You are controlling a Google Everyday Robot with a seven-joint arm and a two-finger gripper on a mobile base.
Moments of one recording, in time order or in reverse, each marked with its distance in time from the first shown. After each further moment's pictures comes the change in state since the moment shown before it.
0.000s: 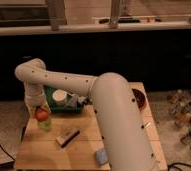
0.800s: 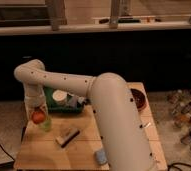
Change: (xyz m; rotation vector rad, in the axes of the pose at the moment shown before) arm -0.002 0.002 0.003 -0.010 -0.015 0.002
